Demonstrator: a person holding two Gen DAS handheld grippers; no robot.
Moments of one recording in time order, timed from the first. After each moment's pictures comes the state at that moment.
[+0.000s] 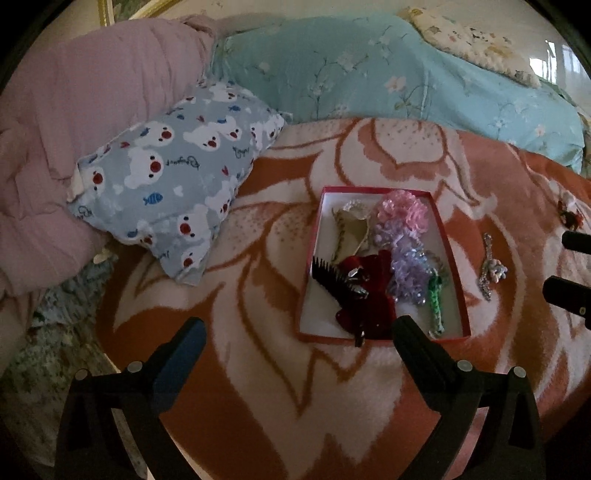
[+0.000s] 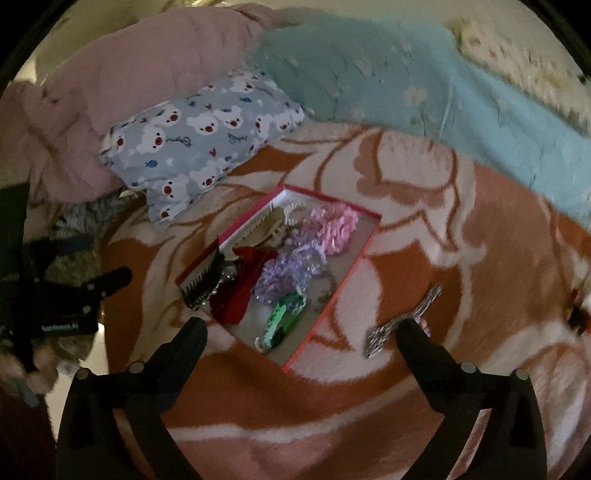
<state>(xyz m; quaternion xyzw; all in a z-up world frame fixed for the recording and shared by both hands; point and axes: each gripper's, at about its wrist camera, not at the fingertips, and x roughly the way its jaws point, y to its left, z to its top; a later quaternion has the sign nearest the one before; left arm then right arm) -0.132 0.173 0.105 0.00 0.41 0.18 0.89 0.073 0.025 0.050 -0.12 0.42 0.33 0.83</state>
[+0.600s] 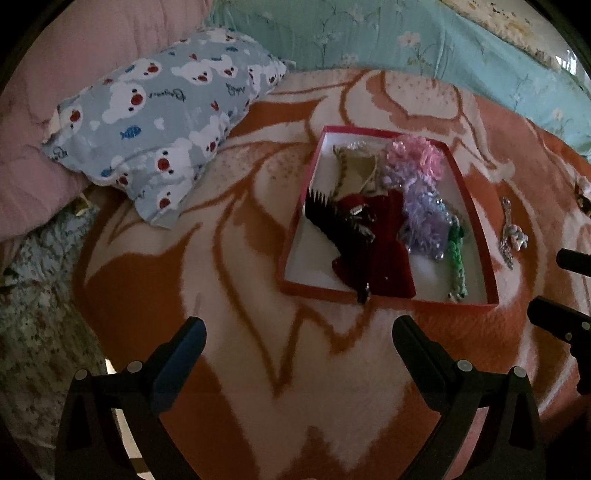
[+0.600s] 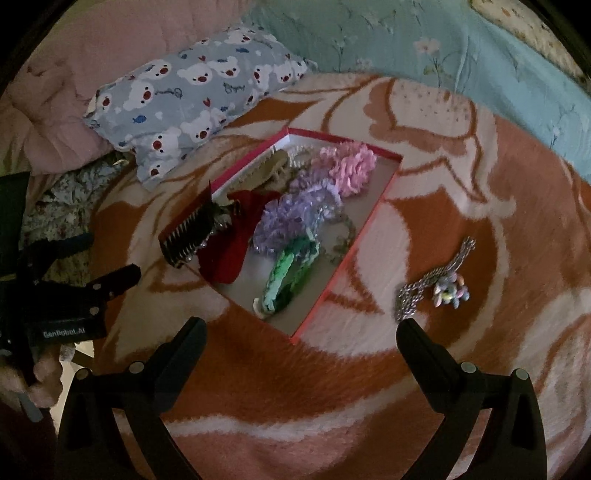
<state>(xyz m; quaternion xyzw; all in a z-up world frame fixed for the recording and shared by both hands) -0.101 0.190 0.036 -0.03 0.47 0.18 0.86 0.077 0.039 -0.024 -0.10 0.49 0.33 0.80</state>
